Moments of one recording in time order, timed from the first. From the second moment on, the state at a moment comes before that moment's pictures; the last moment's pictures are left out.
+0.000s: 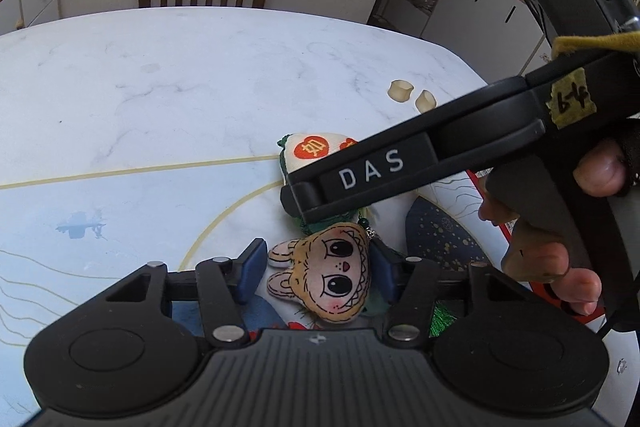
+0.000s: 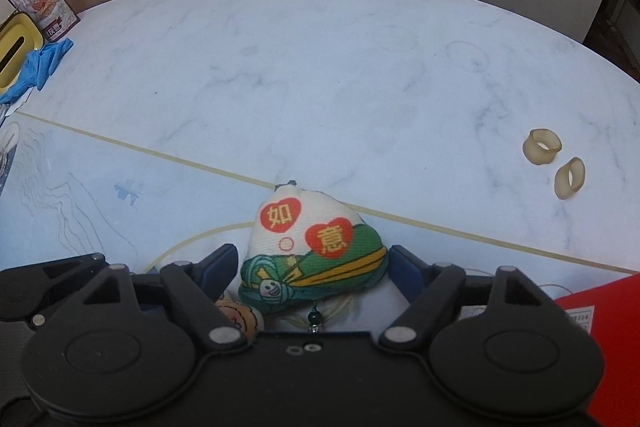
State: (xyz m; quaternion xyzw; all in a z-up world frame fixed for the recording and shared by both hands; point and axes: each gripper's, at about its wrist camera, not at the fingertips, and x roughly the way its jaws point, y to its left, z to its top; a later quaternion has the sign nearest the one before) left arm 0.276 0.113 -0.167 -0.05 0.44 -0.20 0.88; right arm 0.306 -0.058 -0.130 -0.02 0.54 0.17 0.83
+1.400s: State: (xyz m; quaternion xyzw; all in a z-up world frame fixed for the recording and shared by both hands) left arm 0.193 0.094 -0.045 -0.01 0.38 -0.22 0.90; right arm 0.187 -0.129 0.017 -0.02 0.43 0.17 0.89
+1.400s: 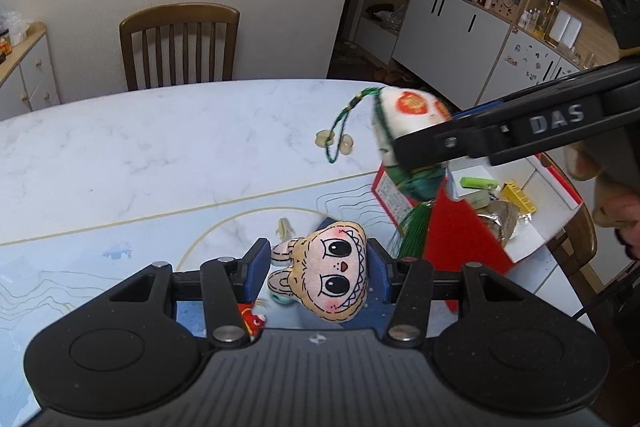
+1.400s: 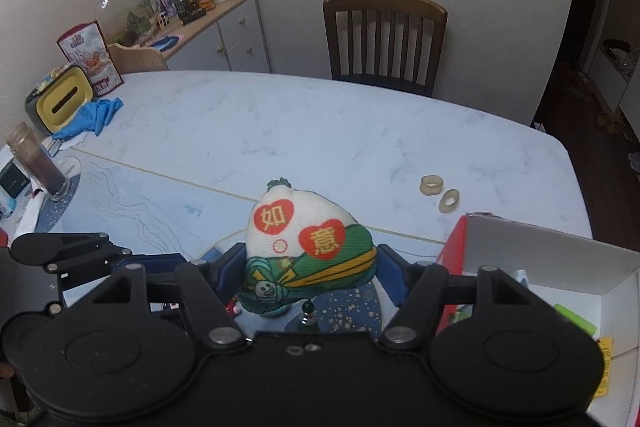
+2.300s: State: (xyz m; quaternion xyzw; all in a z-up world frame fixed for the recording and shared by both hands) left arm 0.185 -0.075 -0.009 0.06 0.35 -0.28 0.89; right arm 0.152 -0.314 0.037 0.02 0.40 0.11 0.91
